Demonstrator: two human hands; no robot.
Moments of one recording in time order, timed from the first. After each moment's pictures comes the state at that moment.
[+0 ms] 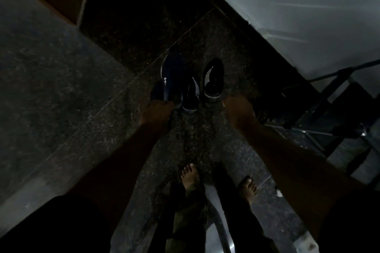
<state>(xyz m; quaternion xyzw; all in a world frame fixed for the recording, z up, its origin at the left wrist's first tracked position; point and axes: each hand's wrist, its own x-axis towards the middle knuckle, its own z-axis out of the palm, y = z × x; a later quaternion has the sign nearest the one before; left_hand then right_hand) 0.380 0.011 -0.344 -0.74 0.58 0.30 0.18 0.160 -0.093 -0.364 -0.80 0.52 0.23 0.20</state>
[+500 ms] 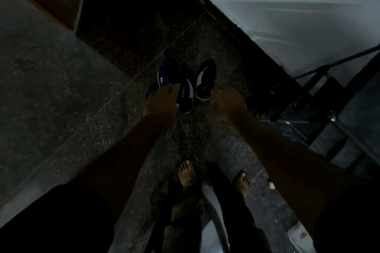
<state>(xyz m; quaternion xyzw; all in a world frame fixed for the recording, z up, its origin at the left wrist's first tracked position) 0.354 -0.004 -0.312 -0.75 0.60 0.27 0.06 0.160 -0.085 -0.316 -0.85 0.46 0.15 0.20</state>
